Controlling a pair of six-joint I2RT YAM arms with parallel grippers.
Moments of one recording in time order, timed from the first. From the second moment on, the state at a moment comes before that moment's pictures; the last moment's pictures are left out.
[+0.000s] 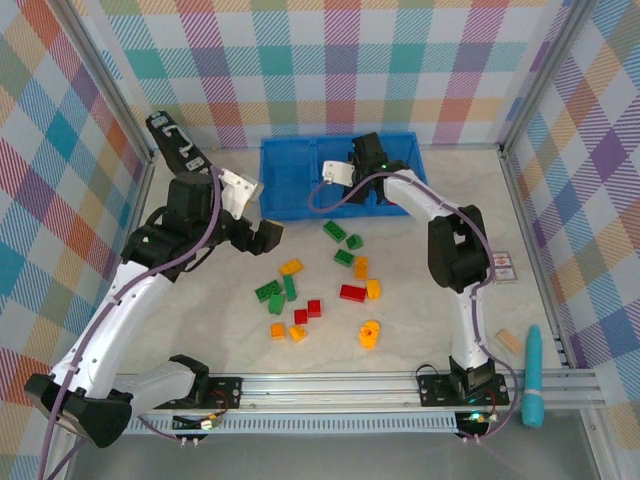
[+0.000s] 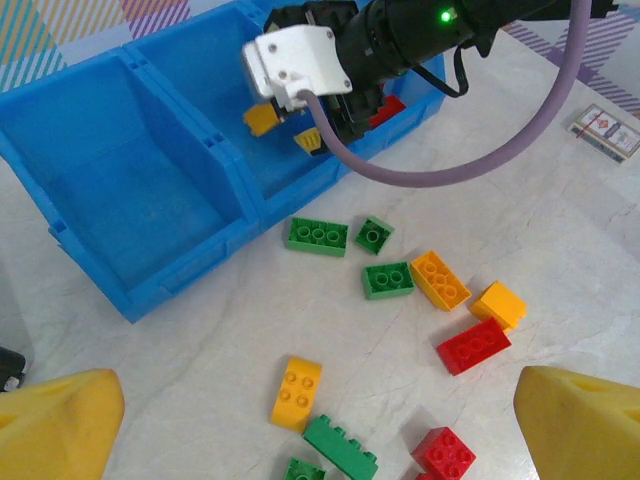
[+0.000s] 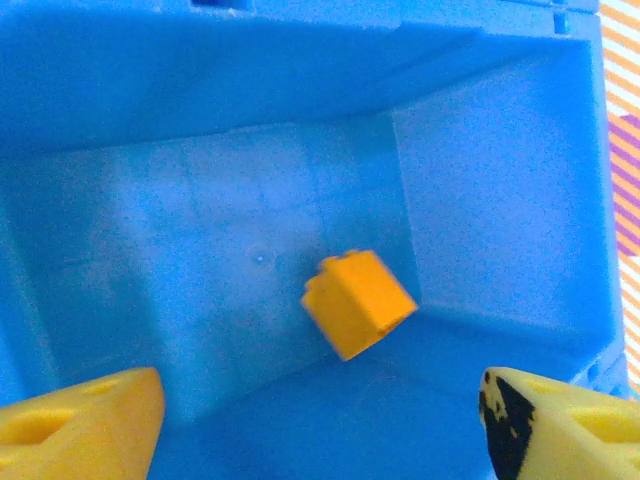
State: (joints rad) left arm -0.40 1.10 1.26 -0.76 0.27 0.11; right arm 0.46 2.17 1.84 -0.48 0.00 -1.06
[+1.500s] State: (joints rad) left arm -0.40 1.06 1.26 -0.76 0.29 0.10; right arm 0.58 1.80 1.14 -0.65 -0.11 0.69
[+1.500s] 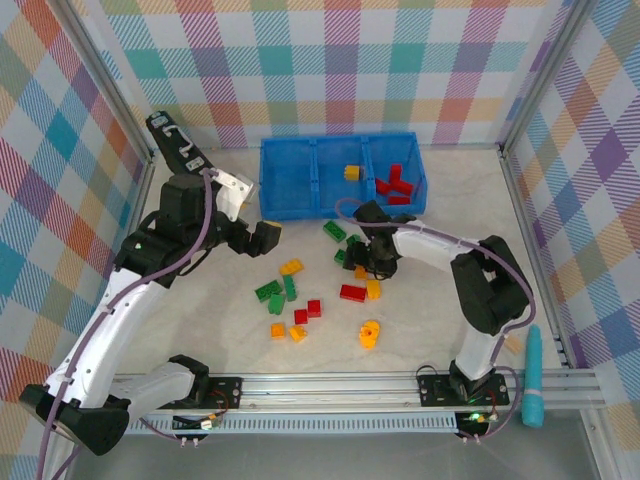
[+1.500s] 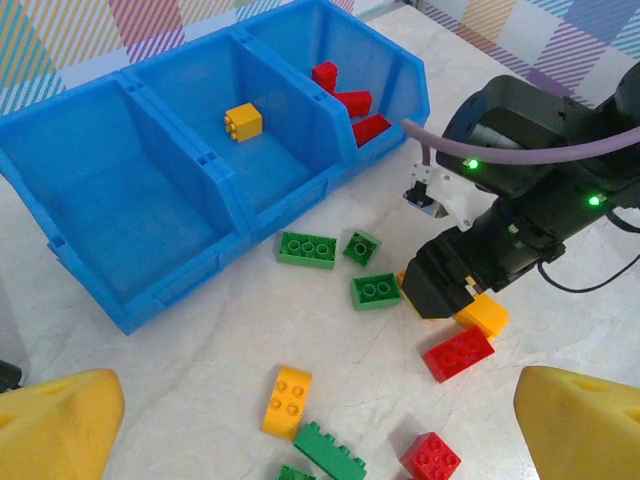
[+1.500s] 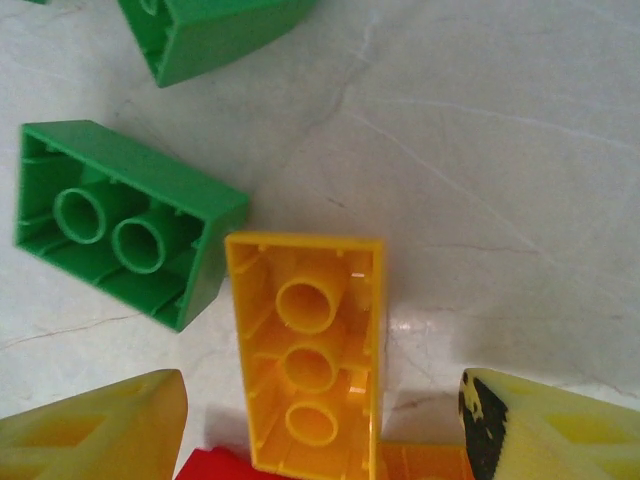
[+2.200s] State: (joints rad) left arm -0.40 1.06 1.26 -0.76 0.29 0.10; right arm 0.58 1.91 1.33 -0.82 0.01 0.43
